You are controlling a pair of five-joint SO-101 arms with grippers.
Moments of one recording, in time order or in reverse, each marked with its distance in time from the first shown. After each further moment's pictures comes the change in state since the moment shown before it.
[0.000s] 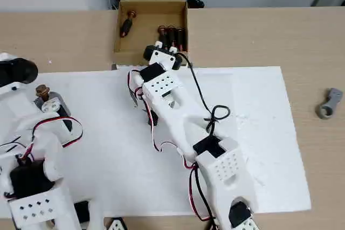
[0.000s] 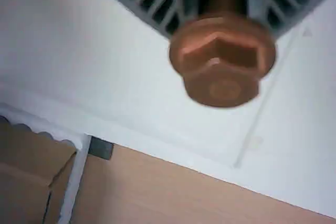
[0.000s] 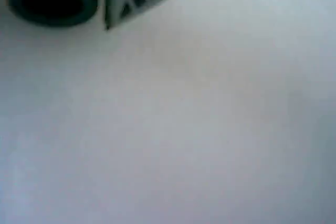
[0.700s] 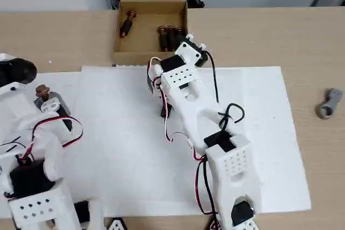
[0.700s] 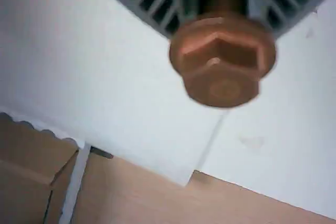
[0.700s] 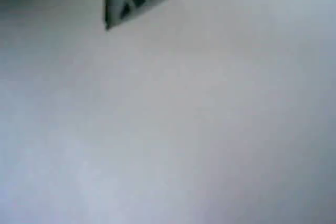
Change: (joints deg) left arm 0.0 0.0 0.0 0.0 0.8; right arm 7.7 0.9 0.7 -7.4 -12.6
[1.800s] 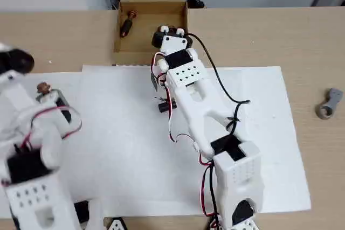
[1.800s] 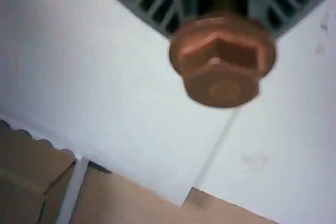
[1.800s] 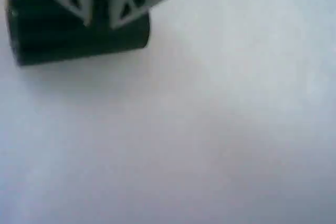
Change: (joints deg) left arm 0.0 4.3 -2.5 0.6 2.2; right arm 0.8 -9.1 1.9 7.7 30.2
